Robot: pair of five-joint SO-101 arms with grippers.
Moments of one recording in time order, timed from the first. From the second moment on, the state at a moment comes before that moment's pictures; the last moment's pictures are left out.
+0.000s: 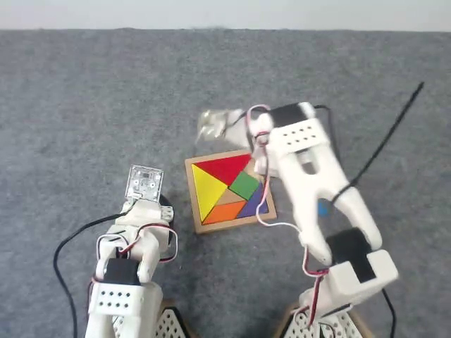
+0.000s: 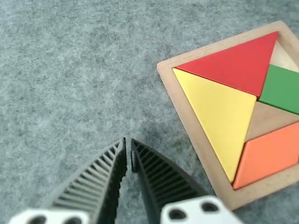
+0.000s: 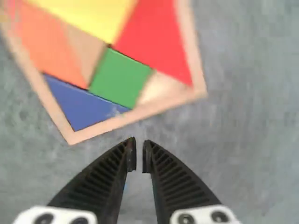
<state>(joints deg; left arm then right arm) -2.5 -85.2 97.3 46.5 -0.3 -22.8 5.8 3.1 76.9 58.8</state>
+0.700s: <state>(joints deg) -2.5 -85.2 97.3 46.5 -0.3 -18.9 -21.3 31.3 82.9 27.3</state>
